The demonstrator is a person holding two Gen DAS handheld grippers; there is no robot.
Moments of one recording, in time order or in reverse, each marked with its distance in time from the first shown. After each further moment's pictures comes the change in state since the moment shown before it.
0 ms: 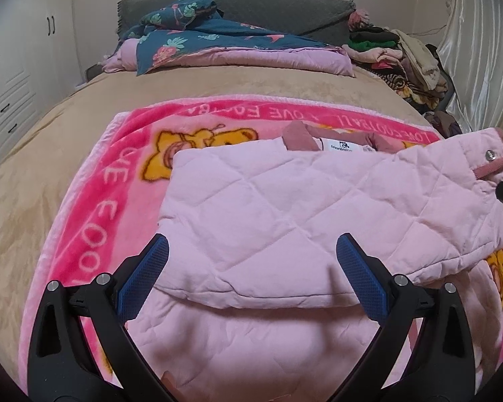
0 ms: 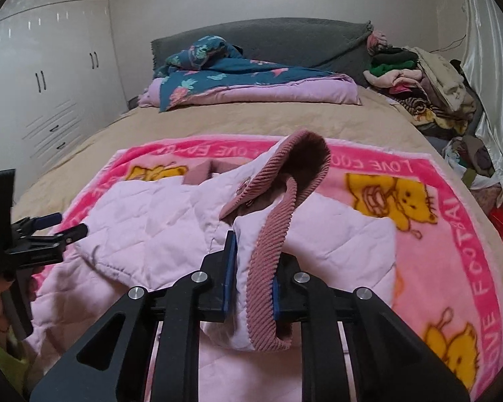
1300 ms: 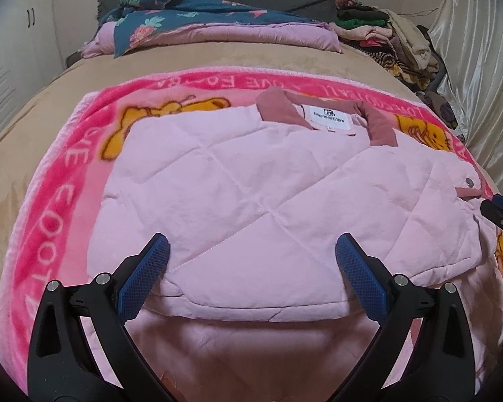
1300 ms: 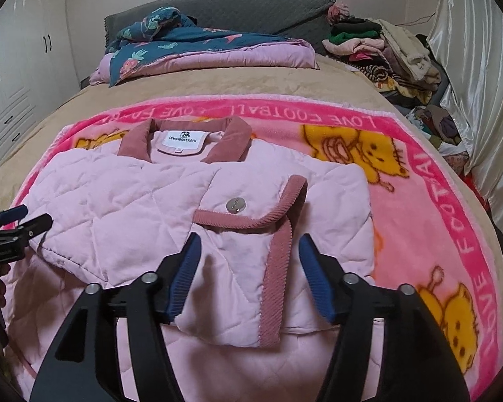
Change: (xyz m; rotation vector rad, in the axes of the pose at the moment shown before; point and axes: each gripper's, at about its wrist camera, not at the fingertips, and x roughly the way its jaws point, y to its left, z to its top) left arm 0.047 -0.027 -0.015 0.018 0.093 -0.055; right arm 0.042 -0.014 -0.039 0.047 0.101 -0.188
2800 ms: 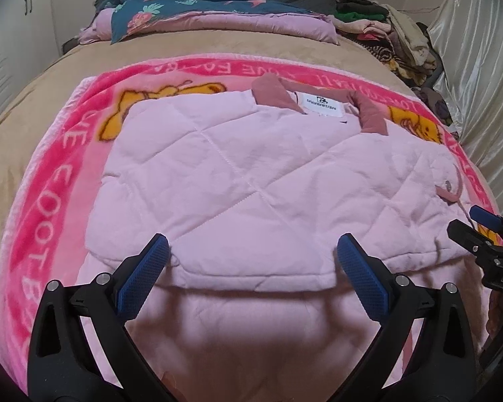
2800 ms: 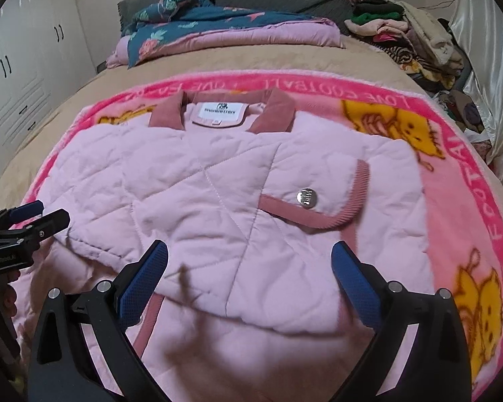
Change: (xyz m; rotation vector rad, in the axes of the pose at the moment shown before) left arm -0.017 -0.002 -0.011 -0.019 0.047 -0.029; right arm 0.012 0.033 -0.009 0.013 0.089 0.099
